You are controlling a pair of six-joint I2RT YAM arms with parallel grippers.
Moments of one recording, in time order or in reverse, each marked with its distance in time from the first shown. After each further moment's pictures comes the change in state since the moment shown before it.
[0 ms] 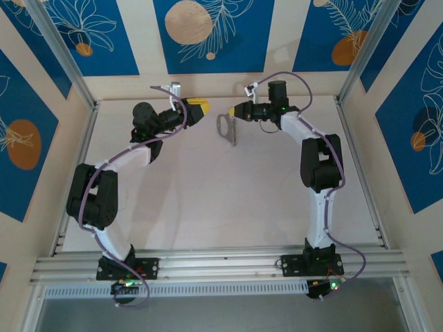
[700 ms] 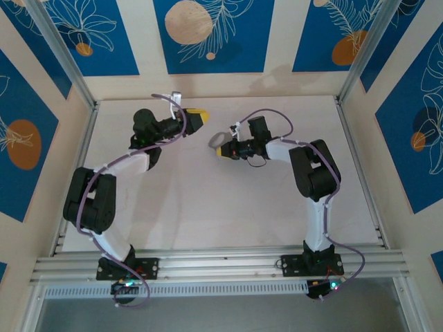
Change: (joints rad) left arm 0.000 -0.049 -0.109 -0.051 0.000 0.015; right arm 0.156 -0.111 -0.459 0.154 0.104 0.097
